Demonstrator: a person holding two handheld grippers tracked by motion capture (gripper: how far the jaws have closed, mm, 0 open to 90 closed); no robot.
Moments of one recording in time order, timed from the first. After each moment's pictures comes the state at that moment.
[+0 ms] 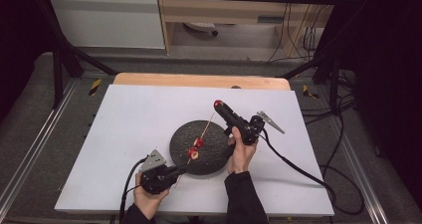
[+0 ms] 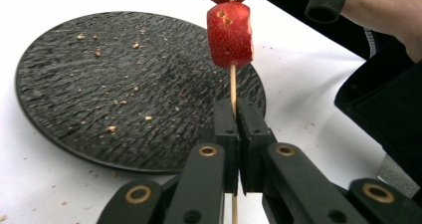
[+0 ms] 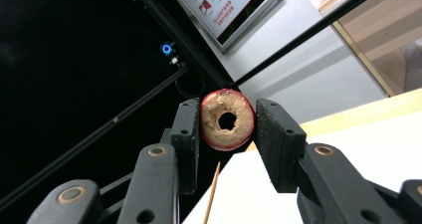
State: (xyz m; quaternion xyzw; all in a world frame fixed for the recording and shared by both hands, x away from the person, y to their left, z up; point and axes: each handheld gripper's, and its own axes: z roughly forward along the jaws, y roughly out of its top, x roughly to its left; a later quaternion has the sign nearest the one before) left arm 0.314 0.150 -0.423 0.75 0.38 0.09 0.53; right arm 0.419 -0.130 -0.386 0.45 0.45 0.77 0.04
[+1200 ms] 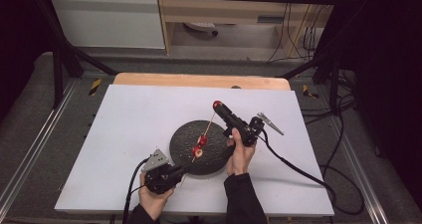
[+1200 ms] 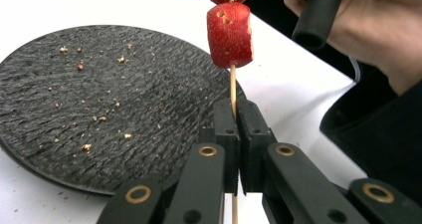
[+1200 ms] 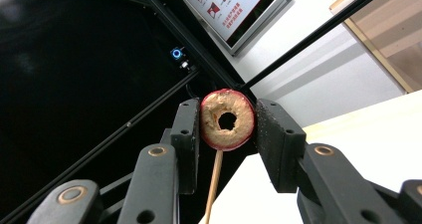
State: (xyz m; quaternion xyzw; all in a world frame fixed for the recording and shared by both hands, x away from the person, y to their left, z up) left arm 0.314 0.141 -0.420 0.73 0.39 0.08 0.55; right arm 0.416 -0.127 -0.389 0.45 0.44 0.78 0.02
